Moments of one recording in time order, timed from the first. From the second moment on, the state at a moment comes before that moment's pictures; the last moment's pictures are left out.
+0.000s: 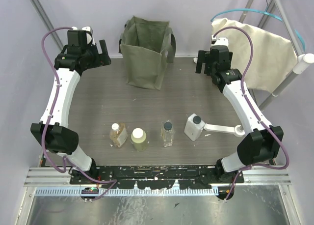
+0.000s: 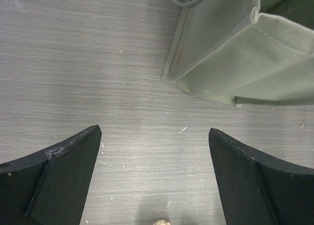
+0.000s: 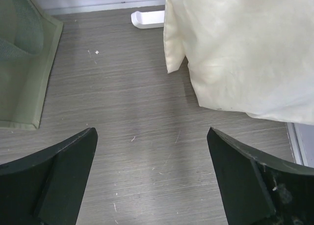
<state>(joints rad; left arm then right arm) -0.13 1.64 1.86 -0.84 -0.02 -0.25 0.21 1.48 1.45 -0.46 0.32 0.14</state>
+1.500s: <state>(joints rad) -0.38 2.34 2.46 -0.36 0.33 -0.13 0.22 1.50 1.37 -0.49 0.34 0.14</state>
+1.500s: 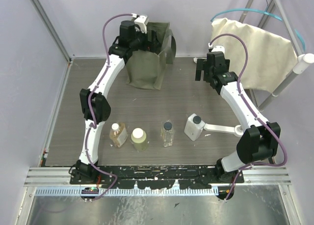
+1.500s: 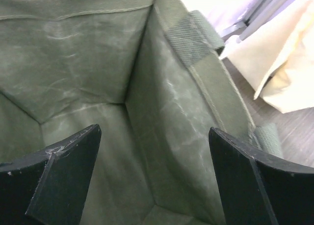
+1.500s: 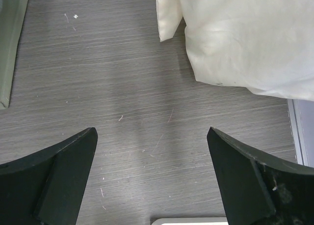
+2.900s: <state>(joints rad) -0.40 2.08 2.22 -1.04 0.45 0.00 0.22 1.70 1.42 -0.23 0.31 0.17</state>
